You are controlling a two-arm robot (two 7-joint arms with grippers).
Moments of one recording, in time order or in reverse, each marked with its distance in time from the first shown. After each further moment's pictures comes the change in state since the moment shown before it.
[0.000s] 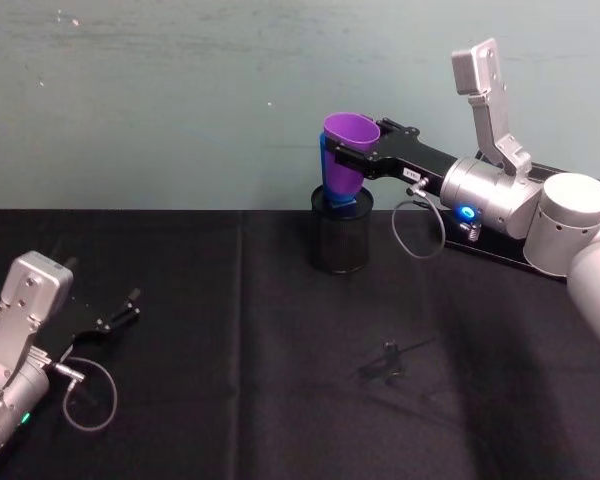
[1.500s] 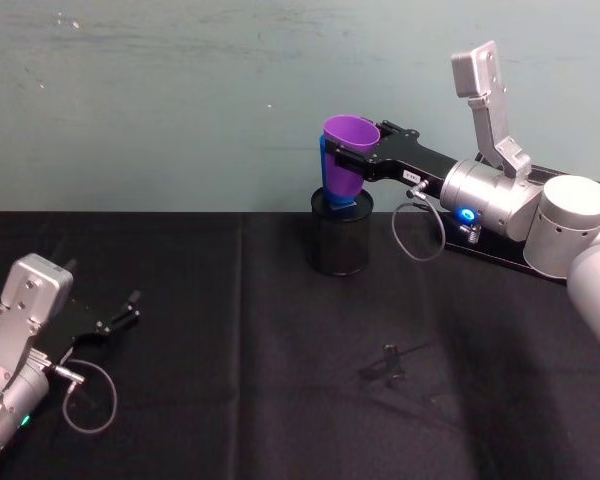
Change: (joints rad) left arm 0.000 0.000 0.000 0.000 0.000 0.000 0.000; right arm 0.000 0.000 0.000 0.000 0.000 0.000 0.000
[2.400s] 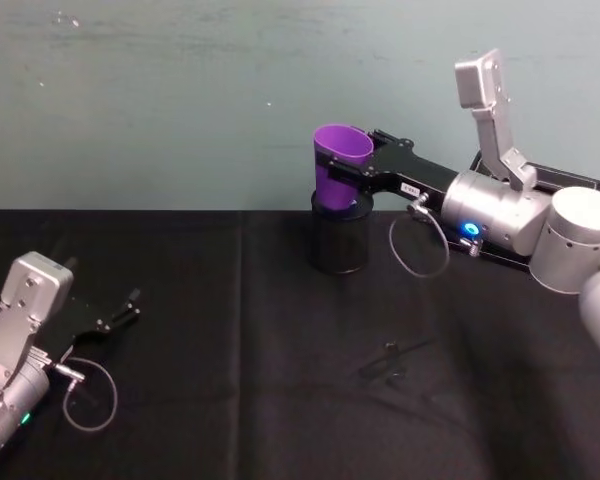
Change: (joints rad) left arm 0.000 0.000 0.000 0.000 0.000 0.000 0.000; right arm -0.118 0.056 -0.003 -0.225 0.033 0.074 0.020
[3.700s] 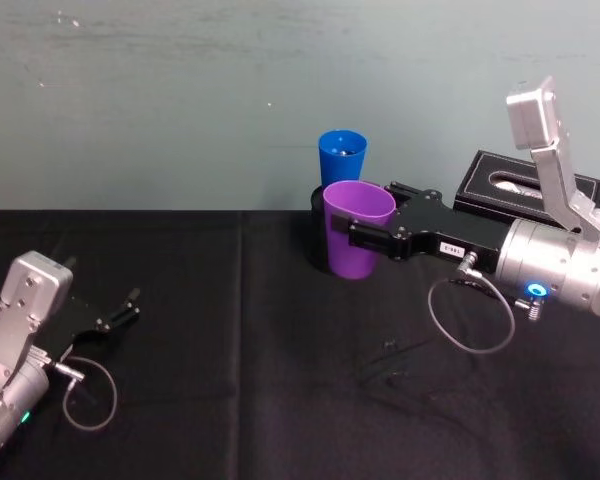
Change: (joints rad) left arm 0.000 0.000 0.000 0.000 0.000 0.000 0.000; right arm -0.326 0.287 -0.006 -0.674 0.169 0.299 -0.057
